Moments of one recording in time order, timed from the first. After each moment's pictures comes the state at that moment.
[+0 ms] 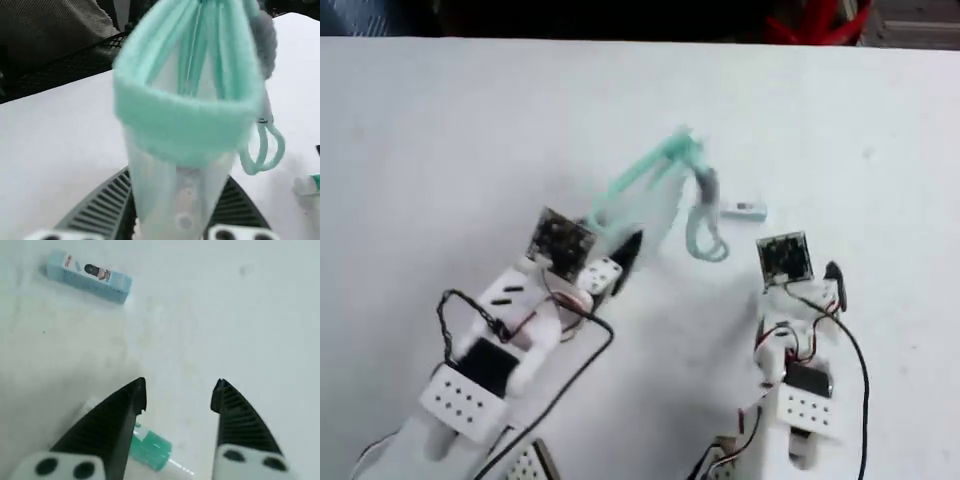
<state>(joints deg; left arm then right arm) 23.0 -66.9 76.6 22.5 -2.3 14.2 -66.2 96.1 14.2 31.3</state>
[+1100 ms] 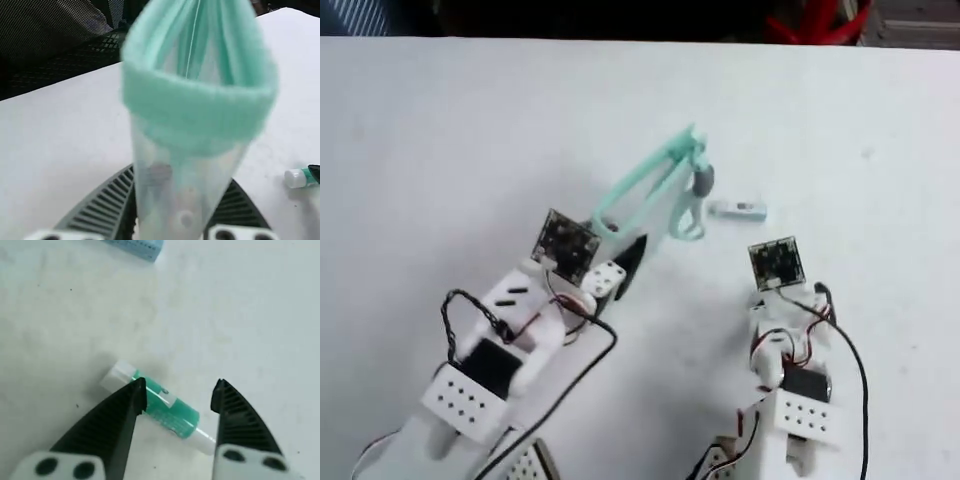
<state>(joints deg) 25.4 -66.8 76.7 22.6 -2.3 12.9 -70.4 96.5 27.4 31.3</state>
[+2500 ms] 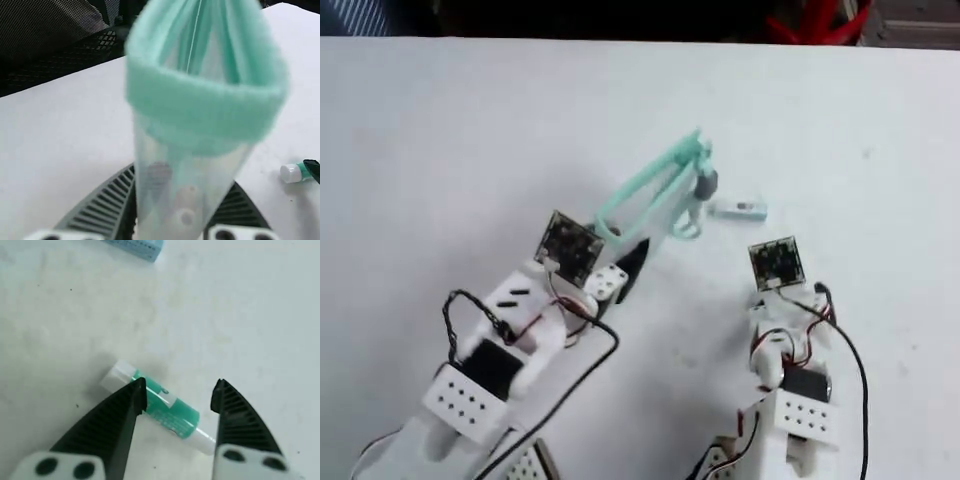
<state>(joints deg) 26.2 -66.9 76.7 23.7 -2.3 12.9 -70.4 96.5 27.4 31.3</state>
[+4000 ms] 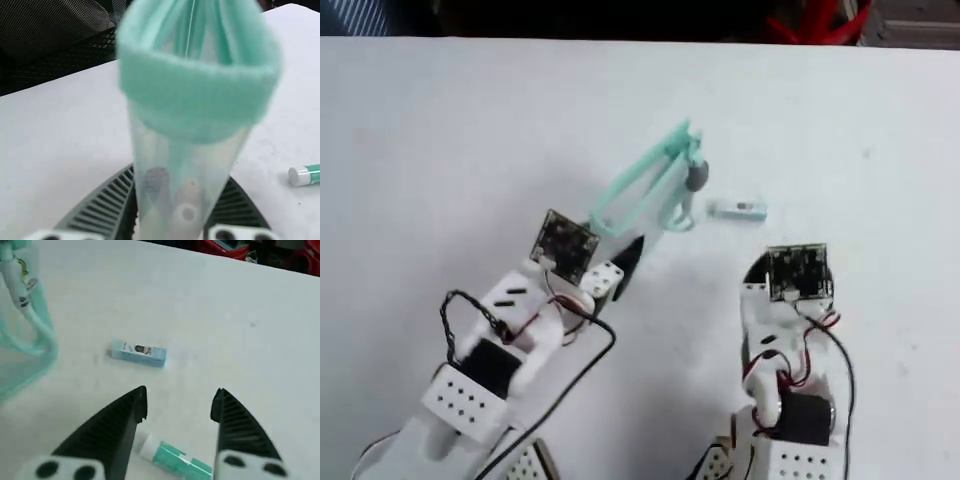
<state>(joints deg) 24.7 -66.9 77.5 22.9 -2.3 3.1 -99.1 83.0 52.8 13.5</state>
